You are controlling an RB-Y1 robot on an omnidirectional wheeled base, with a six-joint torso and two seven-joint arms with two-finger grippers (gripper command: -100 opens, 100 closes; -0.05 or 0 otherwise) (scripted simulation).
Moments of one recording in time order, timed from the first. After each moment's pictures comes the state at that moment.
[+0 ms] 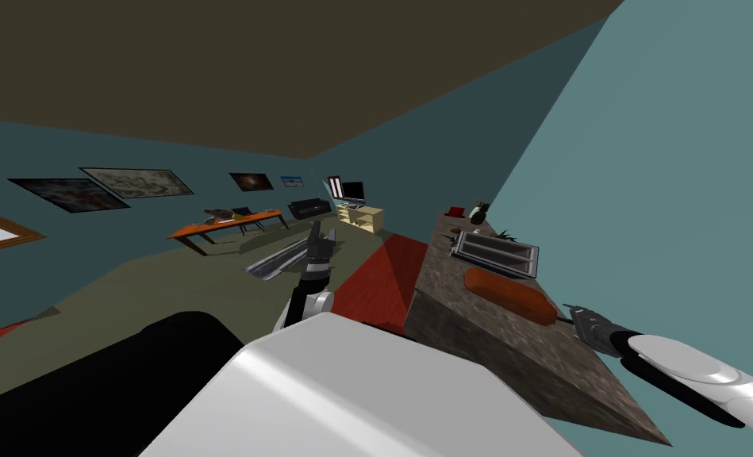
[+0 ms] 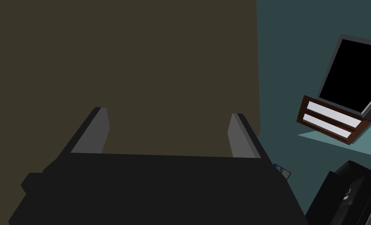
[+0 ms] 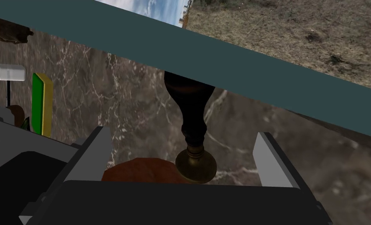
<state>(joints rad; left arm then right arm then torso) 0.50 0.01 0.01 -2.39 0.04 -0.43 -0.01 -0.26 -1.14 0.47 -0.58 1.37 -0.29 0.71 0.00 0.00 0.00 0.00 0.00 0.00</state>
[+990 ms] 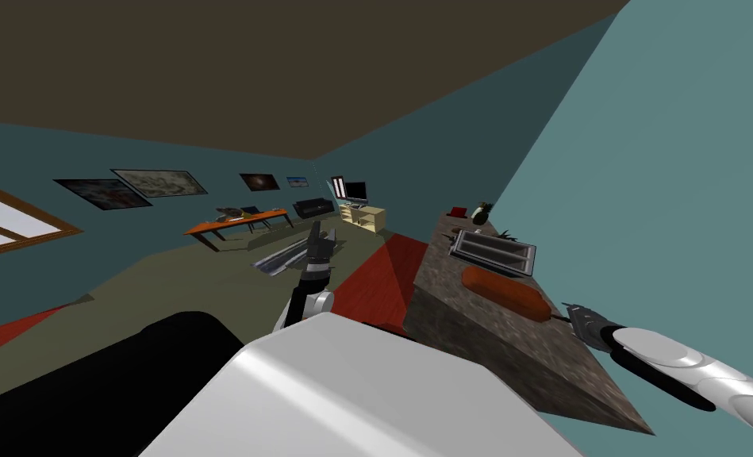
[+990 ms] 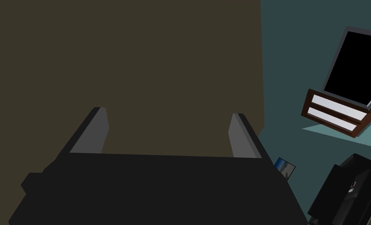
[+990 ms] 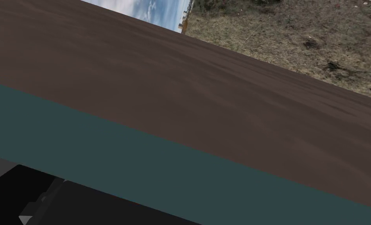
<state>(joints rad) 0.50 0.01 0.01 -2.39 0.04 -0.43 -0.01 -0.37 -1.15 0.75 -0.50 1.22 -0.22 0.68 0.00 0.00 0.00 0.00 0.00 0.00</state>
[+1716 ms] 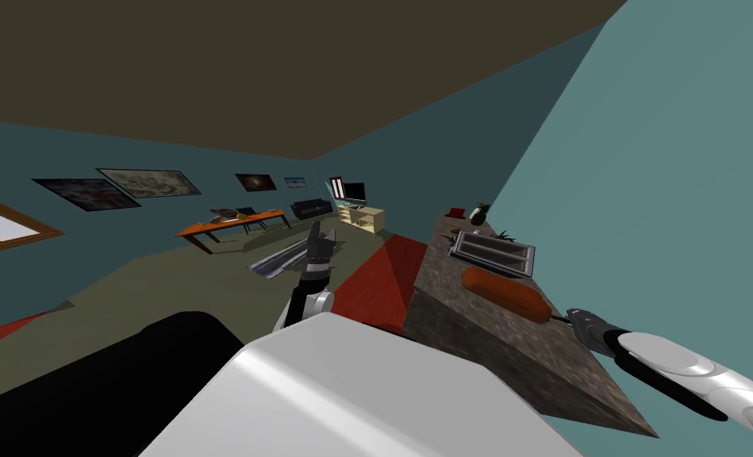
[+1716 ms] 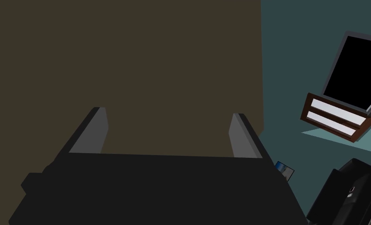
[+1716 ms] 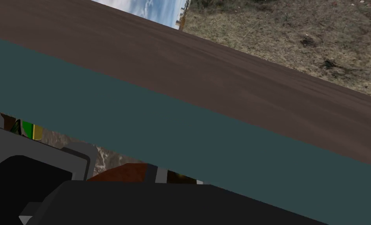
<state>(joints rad) 0.50 0.01 0.01 -2.39 0.04 -0.43 -0.01 -0.32 -1.14 0.63 -0.53 1.29 -0.25 0.71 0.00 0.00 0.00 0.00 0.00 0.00</state>
